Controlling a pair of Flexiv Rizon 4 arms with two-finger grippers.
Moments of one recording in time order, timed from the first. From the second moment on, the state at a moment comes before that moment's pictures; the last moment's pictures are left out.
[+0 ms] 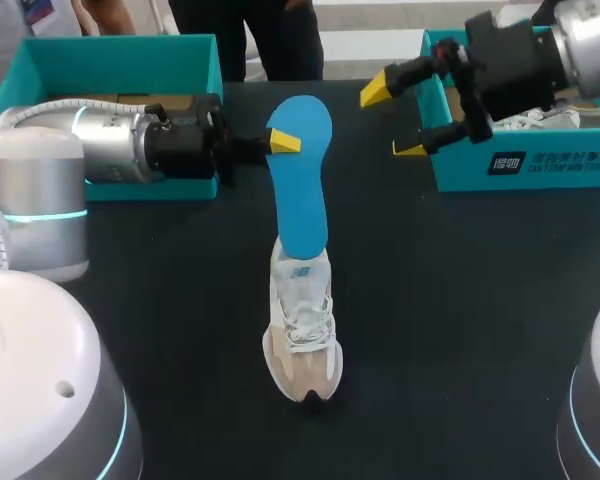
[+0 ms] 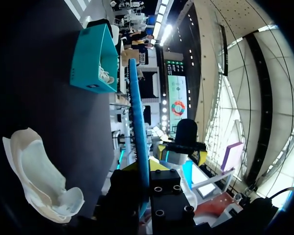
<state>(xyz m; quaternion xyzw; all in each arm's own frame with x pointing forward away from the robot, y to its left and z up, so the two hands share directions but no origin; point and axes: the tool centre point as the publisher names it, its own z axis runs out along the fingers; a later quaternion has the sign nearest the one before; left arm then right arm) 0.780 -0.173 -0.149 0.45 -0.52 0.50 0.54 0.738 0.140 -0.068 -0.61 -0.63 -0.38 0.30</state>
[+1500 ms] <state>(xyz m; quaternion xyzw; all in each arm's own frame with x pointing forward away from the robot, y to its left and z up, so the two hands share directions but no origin) 0.778 -0.172 -0.149 0.45 -0.52 0.50 0.54 0.757 0.197 -0.059 -0.68 -0.71 -0.16 0.07</state>
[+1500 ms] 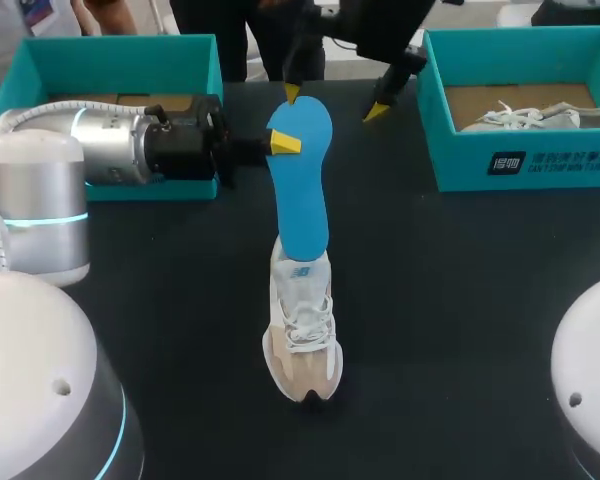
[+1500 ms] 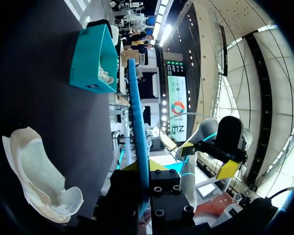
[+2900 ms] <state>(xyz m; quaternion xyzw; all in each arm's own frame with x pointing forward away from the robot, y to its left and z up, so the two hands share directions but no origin) 0.778 -0.172 -0.149 0.45 -0.52 0.50 0.54 0.755 0.238 -0.077 -0.68 -0.72 -0.08 -0.06</state>
